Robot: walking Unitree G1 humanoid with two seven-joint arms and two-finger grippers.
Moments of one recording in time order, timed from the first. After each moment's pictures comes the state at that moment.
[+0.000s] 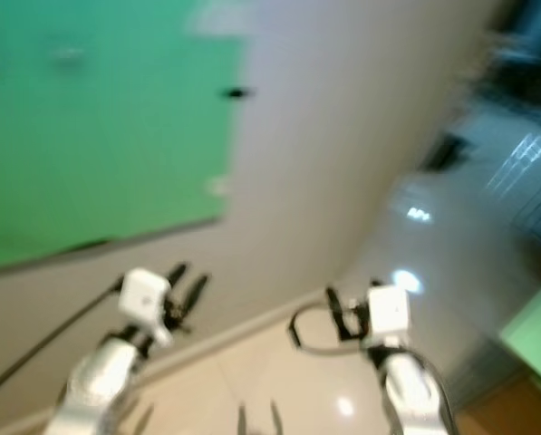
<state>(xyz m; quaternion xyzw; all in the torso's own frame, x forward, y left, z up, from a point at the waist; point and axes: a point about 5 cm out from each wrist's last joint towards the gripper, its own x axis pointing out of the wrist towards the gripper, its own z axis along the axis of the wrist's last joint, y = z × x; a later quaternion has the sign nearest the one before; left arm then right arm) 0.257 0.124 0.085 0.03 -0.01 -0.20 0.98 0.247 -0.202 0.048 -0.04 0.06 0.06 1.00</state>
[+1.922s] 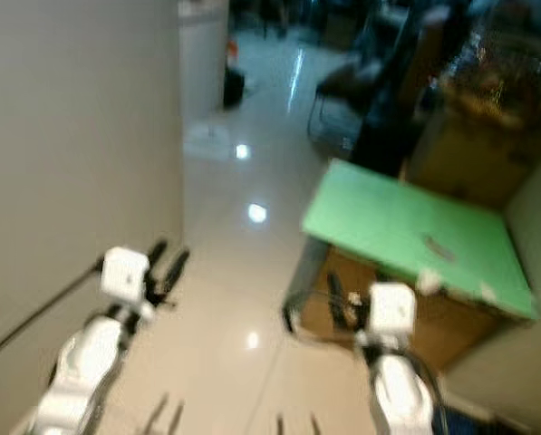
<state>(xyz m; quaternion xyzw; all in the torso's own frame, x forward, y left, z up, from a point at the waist) 0.276 0.145 0.092 0.05 -0.03 -0.14 0.99 0.245 -0.181 0.077 0.00 -0.01 0.02 1.00</state>
